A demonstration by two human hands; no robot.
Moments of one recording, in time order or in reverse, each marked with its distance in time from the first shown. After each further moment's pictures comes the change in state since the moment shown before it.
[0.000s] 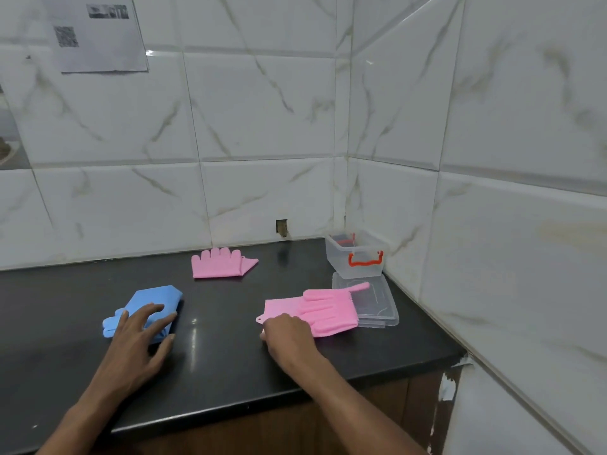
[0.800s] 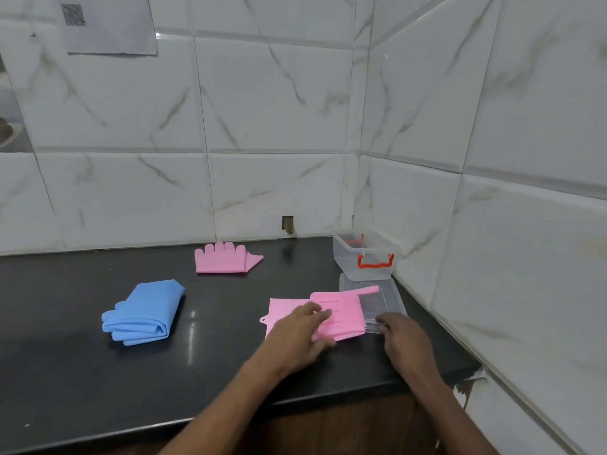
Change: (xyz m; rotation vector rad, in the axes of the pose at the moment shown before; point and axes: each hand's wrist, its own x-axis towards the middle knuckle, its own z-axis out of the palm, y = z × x) left_hand 0.048 0.218 0.074 -0.122 -0.291 0.340; right_hand -0.046 0.160 -0.025 0.052 0.193 0.478
